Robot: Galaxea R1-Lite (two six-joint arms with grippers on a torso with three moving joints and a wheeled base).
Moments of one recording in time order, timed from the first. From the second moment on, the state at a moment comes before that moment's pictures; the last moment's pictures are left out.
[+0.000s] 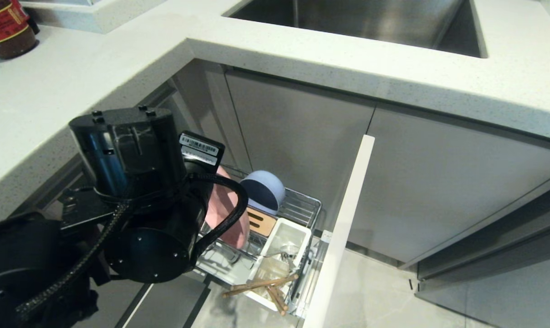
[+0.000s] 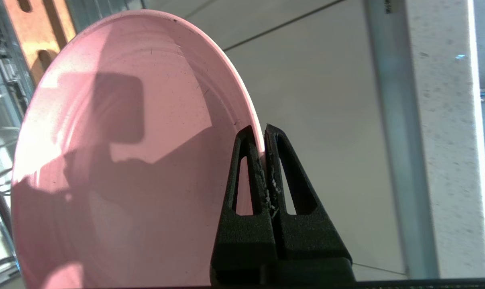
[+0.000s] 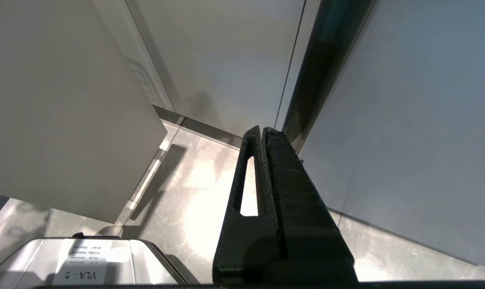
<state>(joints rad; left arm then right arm) -0.89 1.56 -0.85 -0.66 1.03 -1.08 0.00 0.00 0.00 0.00 0.00 -0.02</state>
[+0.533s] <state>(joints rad) -0.86 1.57 -0.83 -0.65 1.04 -1.10 0.00 0.00 0.00 0.00 0.00 -0.01</state>
